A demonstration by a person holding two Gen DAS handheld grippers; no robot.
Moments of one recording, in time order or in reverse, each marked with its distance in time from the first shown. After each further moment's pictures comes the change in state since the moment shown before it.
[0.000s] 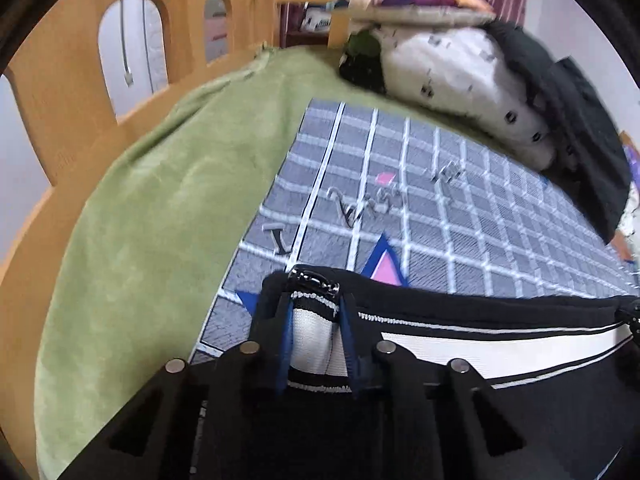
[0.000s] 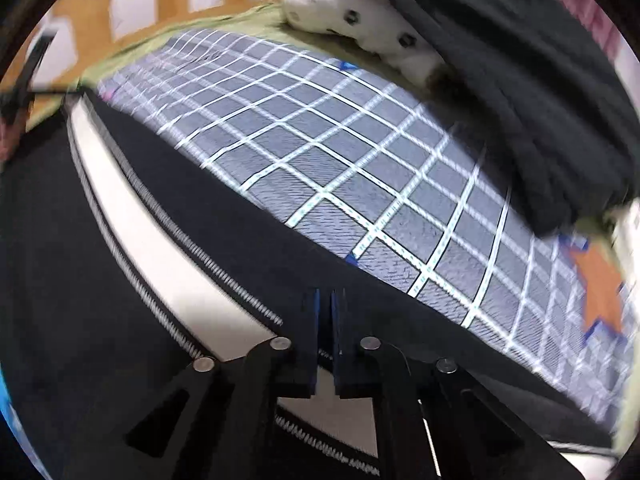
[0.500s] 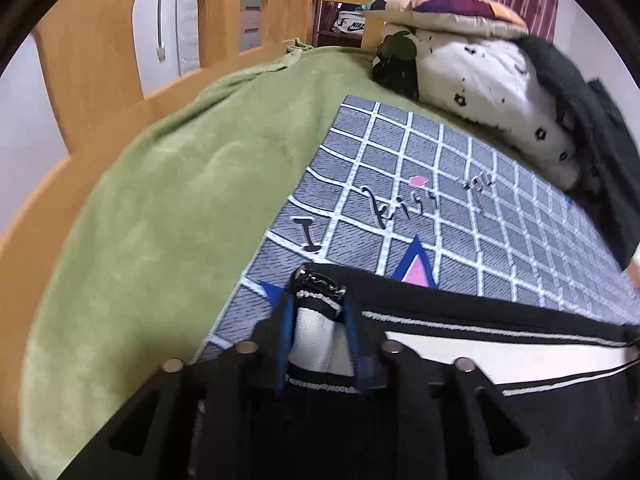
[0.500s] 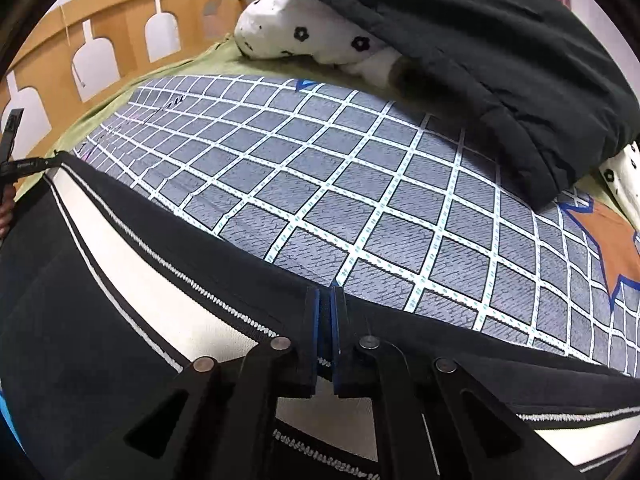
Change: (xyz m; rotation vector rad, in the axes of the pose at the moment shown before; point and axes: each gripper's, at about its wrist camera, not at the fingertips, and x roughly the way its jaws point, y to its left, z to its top) left arm 0.017 0.008 -0.005 -0.071 0.023 0.105; right arm 0.014 -0.021 0.003 0.242 -0.077 0.031
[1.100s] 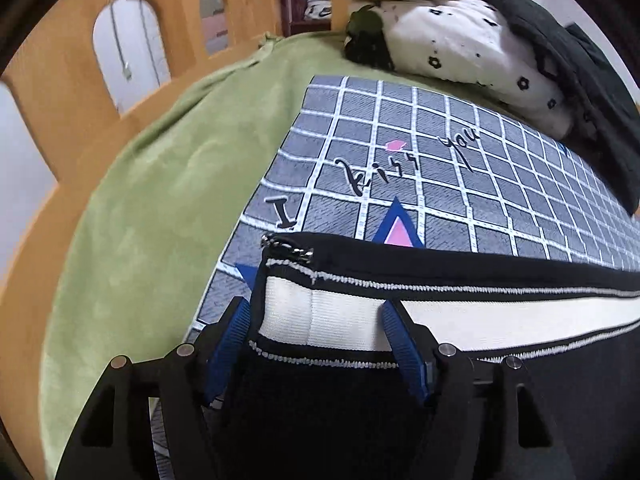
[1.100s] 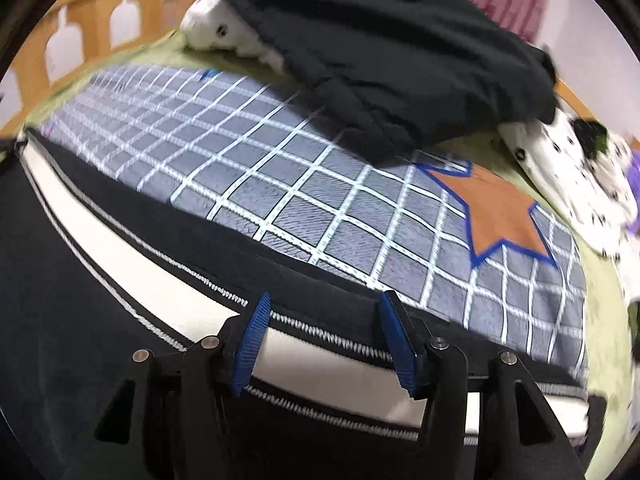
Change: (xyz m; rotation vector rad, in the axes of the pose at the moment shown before) left arm 0.006 -0.017 -0.013 0.116 0.040 0.006; right arm -0.053 -0.101 -0.037 -0.071 0.055 -0.184
